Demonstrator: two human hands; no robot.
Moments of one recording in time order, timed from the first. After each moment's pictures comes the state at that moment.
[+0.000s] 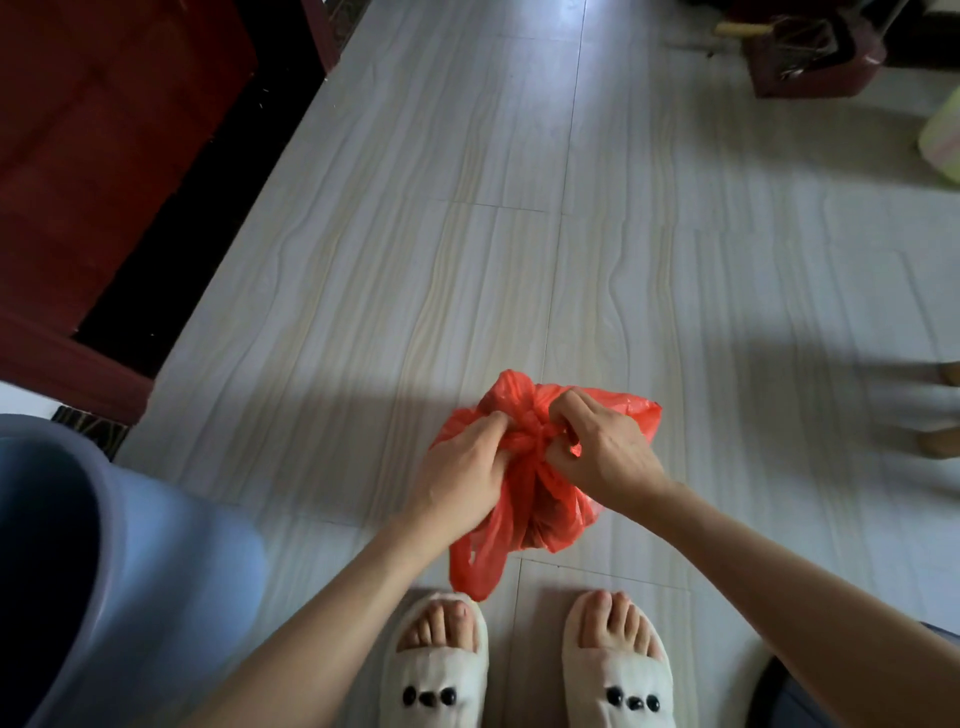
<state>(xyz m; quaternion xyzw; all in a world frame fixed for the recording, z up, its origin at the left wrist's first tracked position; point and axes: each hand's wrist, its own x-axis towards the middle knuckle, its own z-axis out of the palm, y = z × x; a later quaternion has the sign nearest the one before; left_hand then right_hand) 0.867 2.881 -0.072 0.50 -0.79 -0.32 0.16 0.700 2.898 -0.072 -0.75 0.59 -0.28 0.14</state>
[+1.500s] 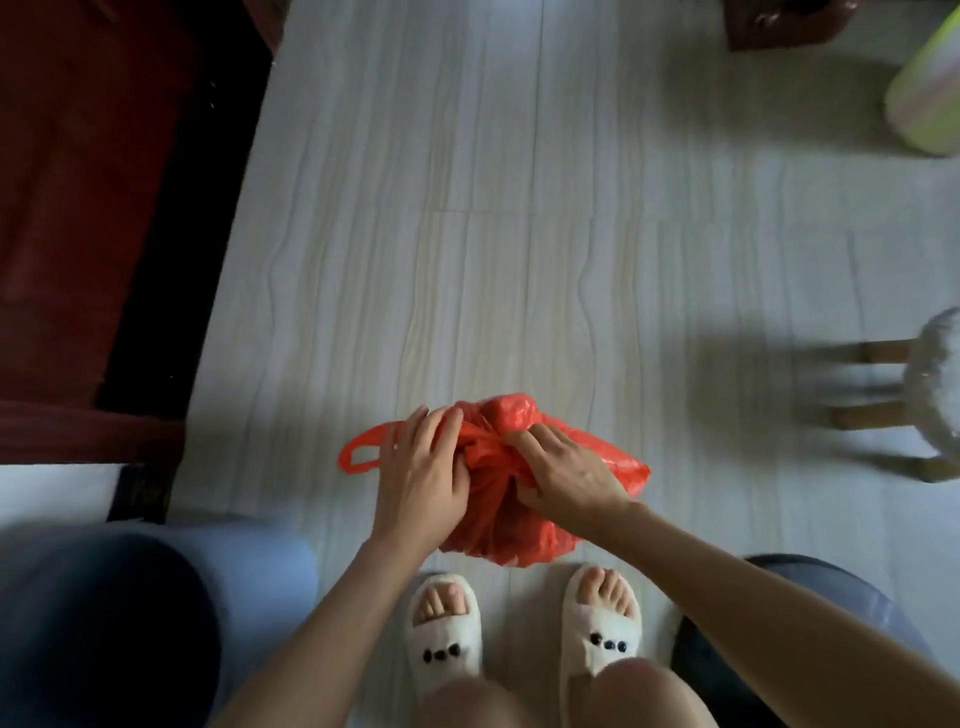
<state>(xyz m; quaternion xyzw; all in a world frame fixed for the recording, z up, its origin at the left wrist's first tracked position) 0.874 2.833 0.027 0.54 -0.83 -0.15 0.03 0.699 2.869 0.034 -0.72 0.62 -0.04 0.31</state>
